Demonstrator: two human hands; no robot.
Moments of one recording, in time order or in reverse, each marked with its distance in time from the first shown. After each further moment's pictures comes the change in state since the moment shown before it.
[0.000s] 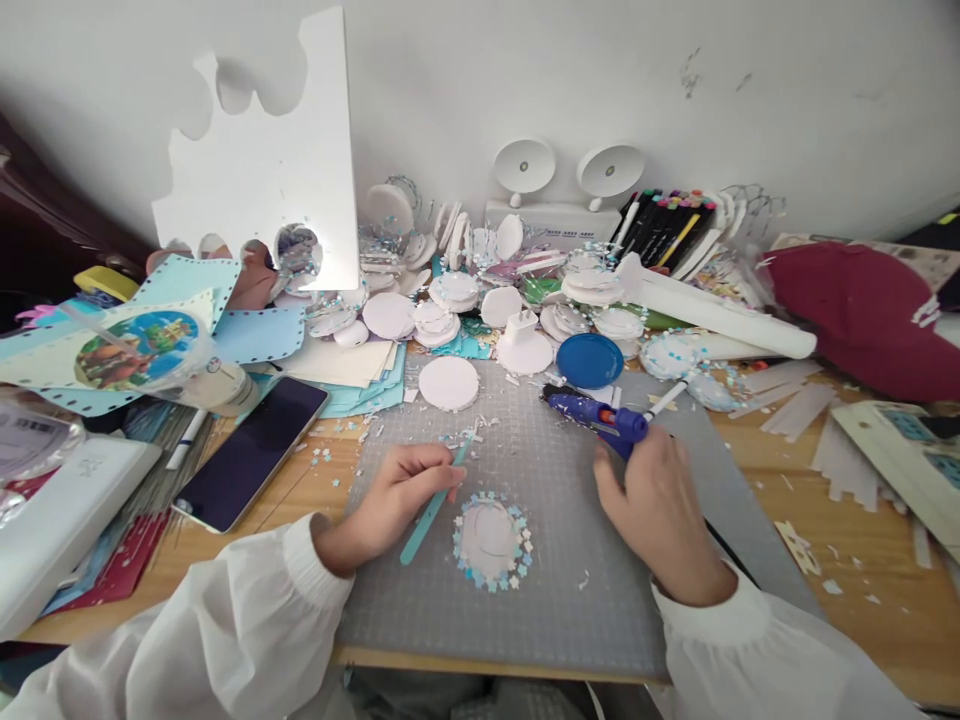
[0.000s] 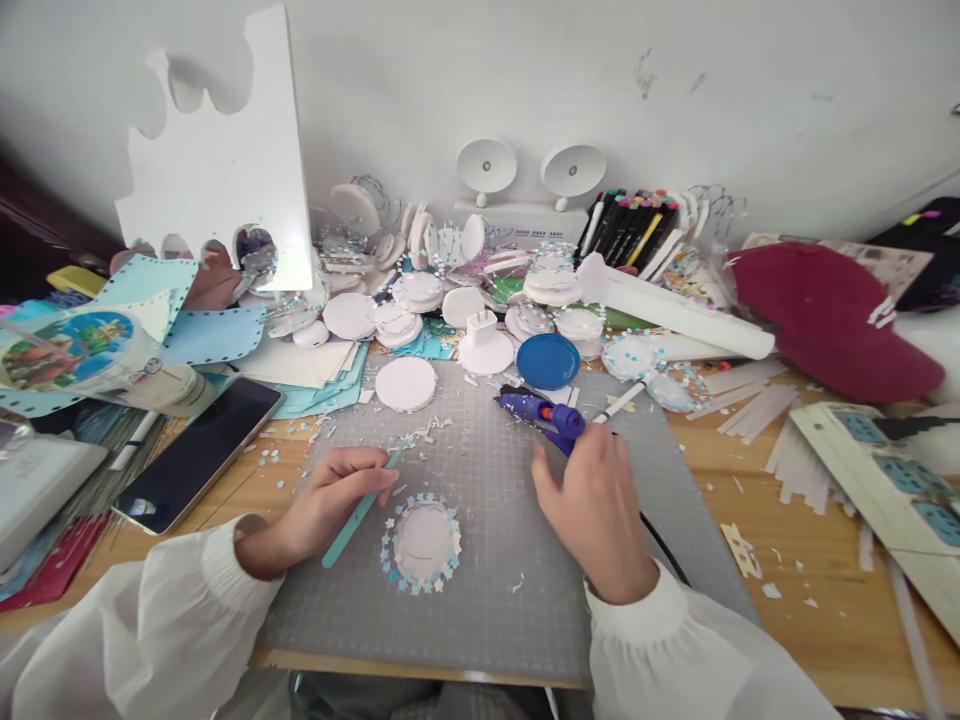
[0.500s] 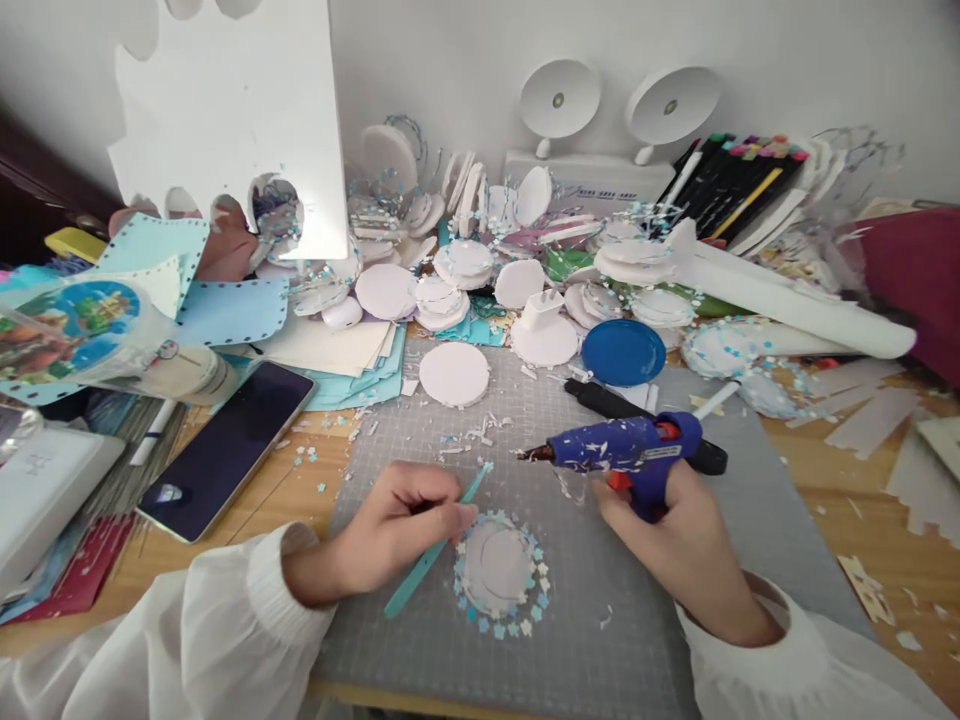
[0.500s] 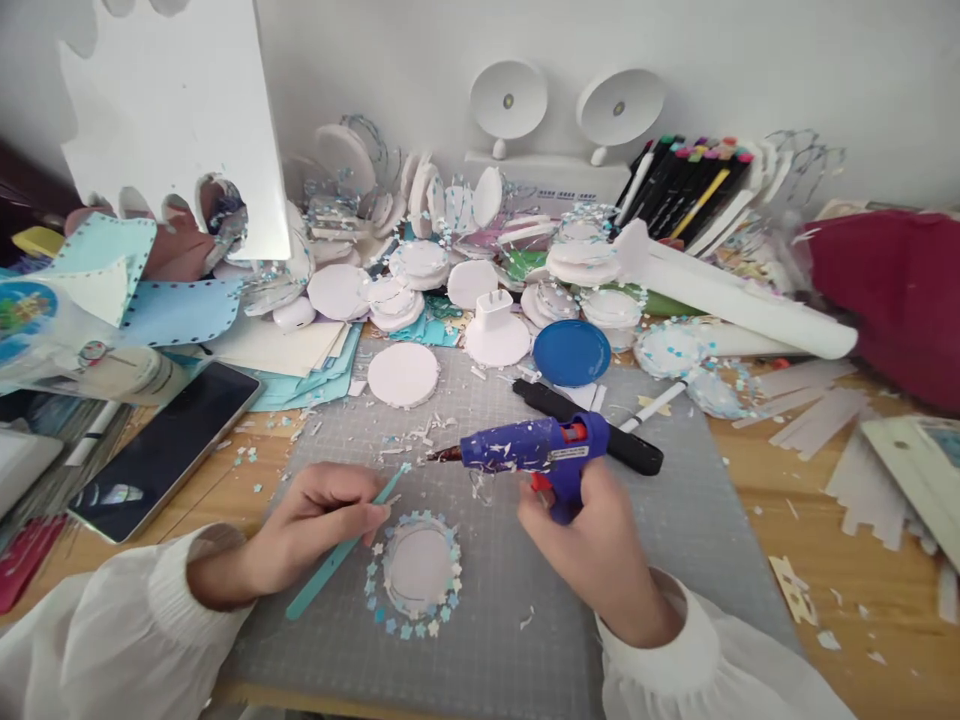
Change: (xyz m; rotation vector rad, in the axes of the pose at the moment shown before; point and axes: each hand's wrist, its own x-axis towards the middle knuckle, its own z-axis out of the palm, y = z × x) left_hand -0.002 0.002 -0.002 0.026 -0.168 0.037; right_hand 0.005 -0.026 -0.016 0.668 -0.228 0.315
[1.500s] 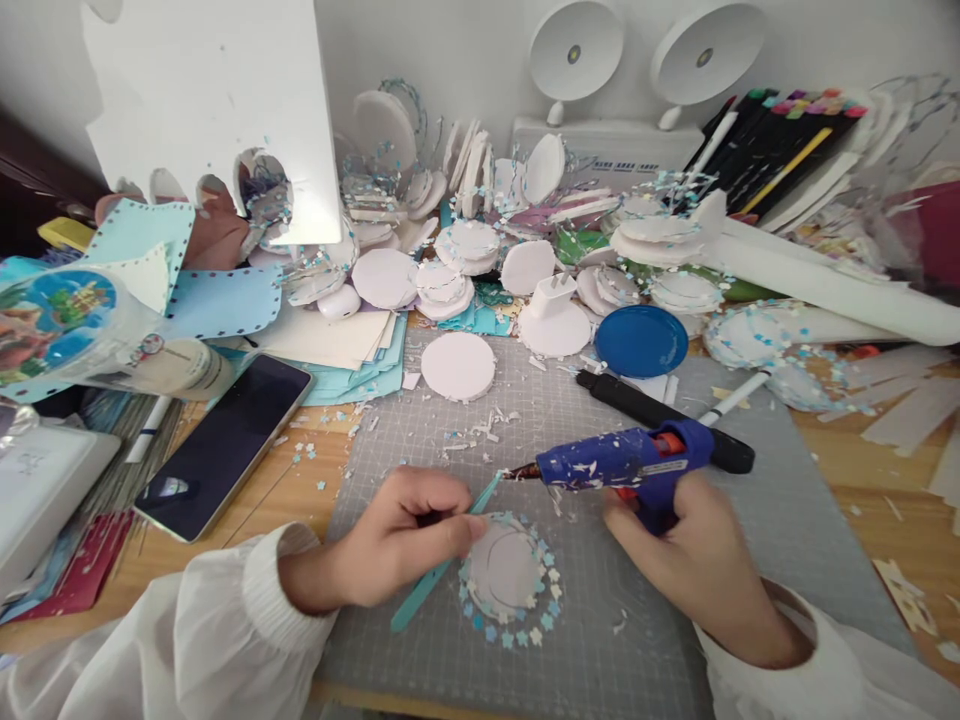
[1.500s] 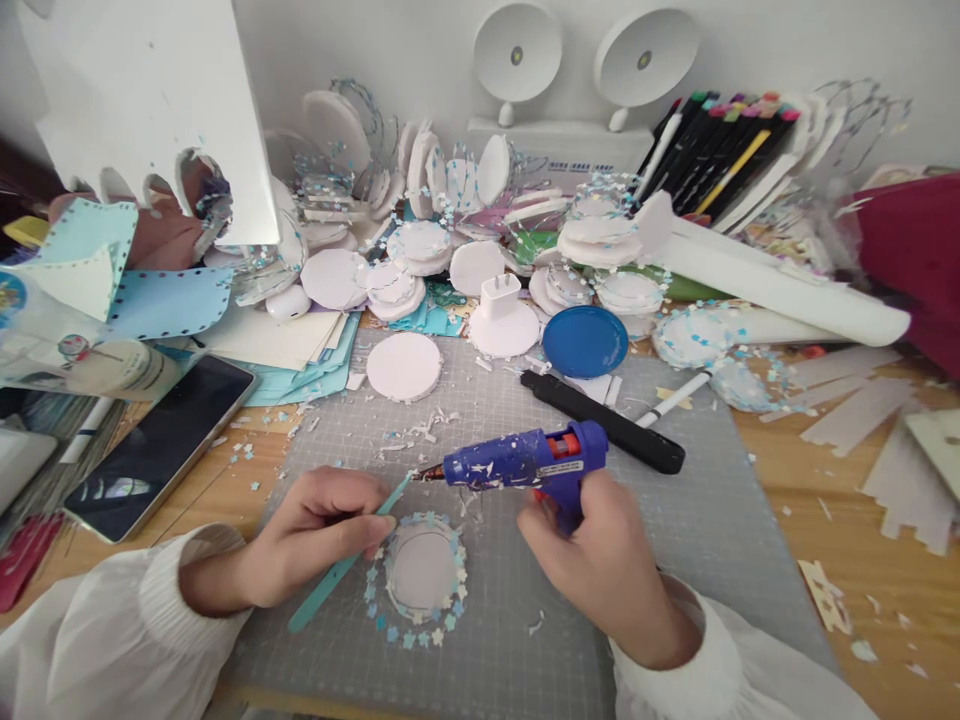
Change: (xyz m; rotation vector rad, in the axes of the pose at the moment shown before) left_hand 0.000 0.001 0.000 0.071 -0.068 -0.043; right_hand -0.004 0.004 0.000 -0.135 -0.032 -0.109
